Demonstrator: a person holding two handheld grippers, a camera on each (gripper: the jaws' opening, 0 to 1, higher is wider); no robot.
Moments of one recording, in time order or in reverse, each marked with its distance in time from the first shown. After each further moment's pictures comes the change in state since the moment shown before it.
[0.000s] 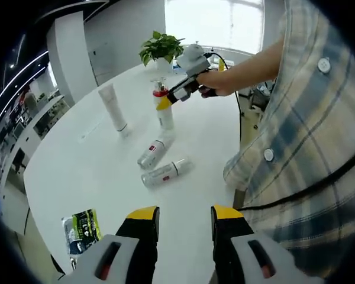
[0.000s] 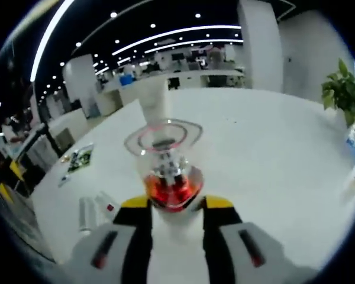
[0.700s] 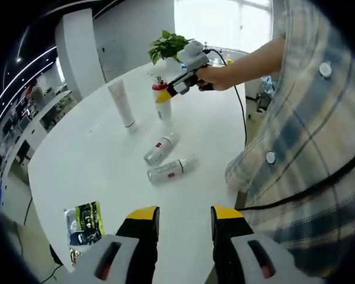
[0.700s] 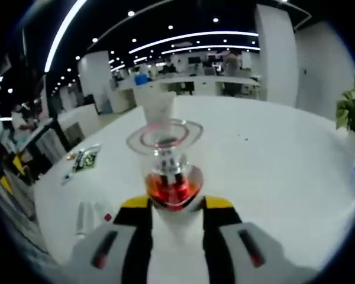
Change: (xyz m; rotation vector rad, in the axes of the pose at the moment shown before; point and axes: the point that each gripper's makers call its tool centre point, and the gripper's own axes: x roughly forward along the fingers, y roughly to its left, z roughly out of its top) left arm -0.008 0.005 -0.005 -0.059 -0.001 0.047; right arm 0.016 -0.003 0.038 -0.107 -0.037 0.084
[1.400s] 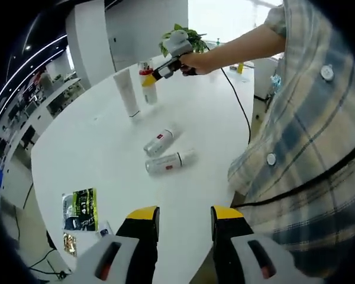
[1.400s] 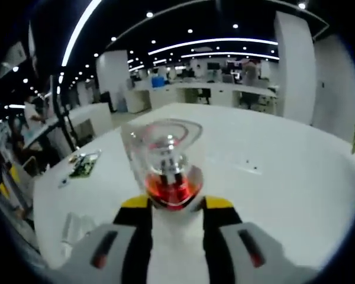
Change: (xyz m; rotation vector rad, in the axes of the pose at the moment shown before) left arm 0.005 -0.015 -0.007 -0.079 0.047 0.038; right arm 0.049 -0.032 0.046 -0.078 -0.026 0.112
